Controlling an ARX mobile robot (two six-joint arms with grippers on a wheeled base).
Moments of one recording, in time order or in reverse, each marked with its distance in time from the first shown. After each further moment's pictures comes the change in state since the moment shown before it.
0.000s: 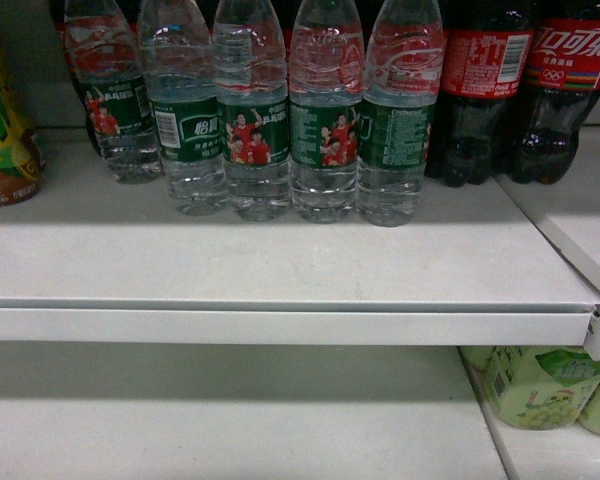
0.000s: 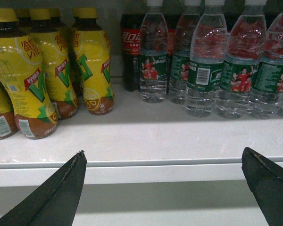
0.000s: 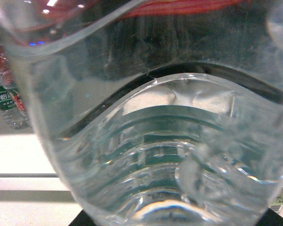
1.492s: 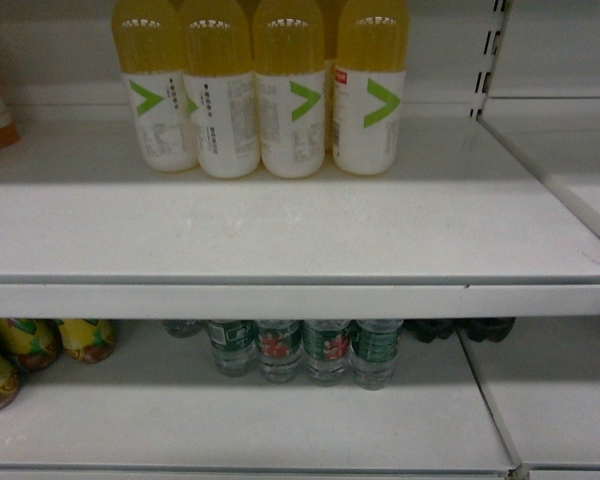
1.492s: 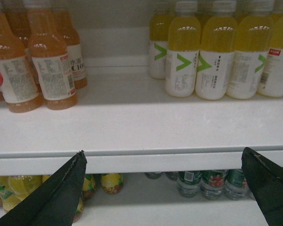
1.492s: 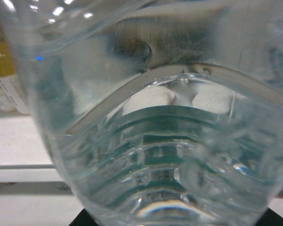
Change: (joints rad) left arm 0.000 0.000 0.000 0.000 -0.001 0.000; right arm 0.000 0.000 0.000 0.000 -0.003 0.004
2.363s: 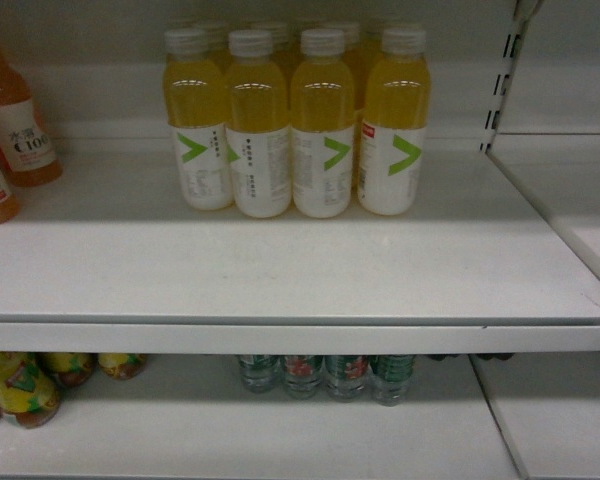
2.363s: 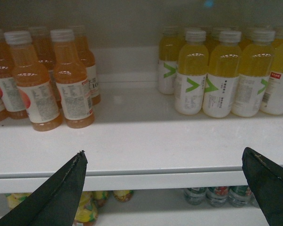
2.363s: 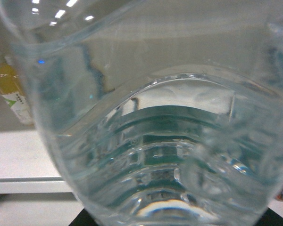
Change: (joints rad) left arm 0.000 0.000 0.000 0.001 0.001 0.000; right arm -0.005 0.000 0.001 -0.001 0.004 0.003
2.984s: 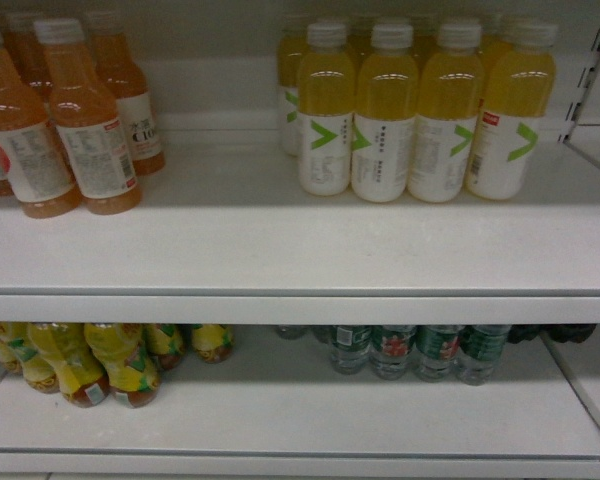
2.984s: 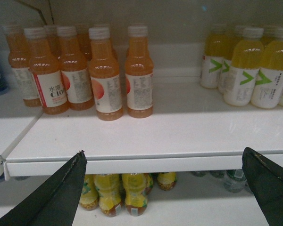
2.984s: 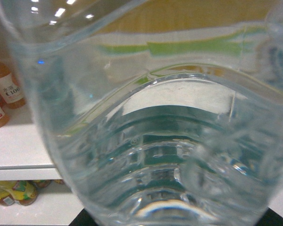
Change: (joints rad) left arm 0.000 0.000 0.000 -0.003 0.000 0.000; right arm 0.000 0.000 0.000 0.002 0.000 0.000
